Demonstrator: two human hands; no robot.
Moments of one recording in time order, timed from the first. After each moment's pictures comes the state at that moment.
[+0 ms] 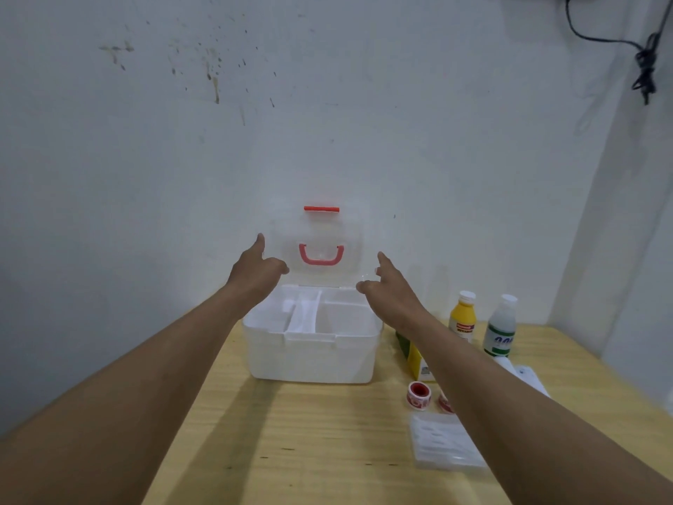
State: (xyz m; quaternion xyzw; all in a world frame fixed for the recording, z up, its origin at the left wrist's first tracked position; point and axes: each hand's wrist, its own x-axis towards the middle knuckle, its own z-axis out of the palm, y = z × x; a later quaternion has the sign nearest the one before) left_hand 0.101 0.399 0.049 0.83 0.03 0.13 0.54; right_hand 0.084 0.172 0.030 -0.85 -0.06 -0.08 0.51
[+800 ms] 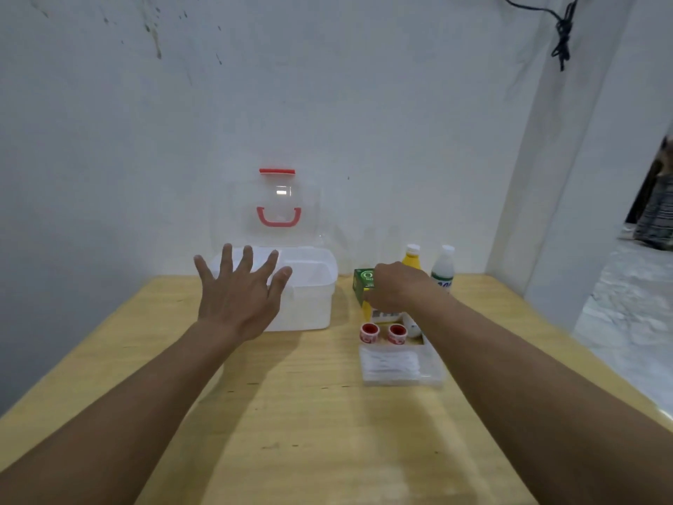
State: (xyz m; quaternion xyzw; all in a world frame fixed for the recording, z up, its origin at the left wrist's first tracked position) left_hand 0.020 0.354 -0.016 0.98 -0.05 0.21 0.02; right_hand 0.023 0.111 0.022 -1.00 0.01 -0.02 0.01
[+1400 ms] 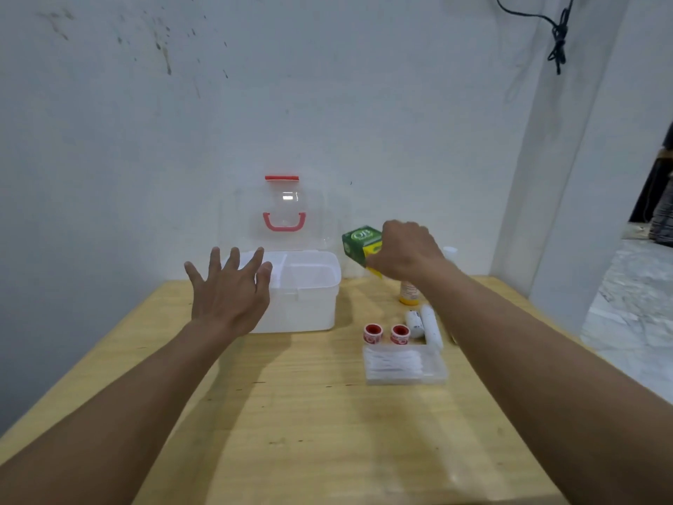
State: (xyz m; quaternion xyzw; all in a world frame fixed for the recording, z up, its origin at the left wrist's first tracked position) left_hand 0.019 0.371 -0.010 0.97 -0.01 0.22 0.08; right_hand 0.017 0.109 0.066 -0.98 0.01 -0.19 0.10
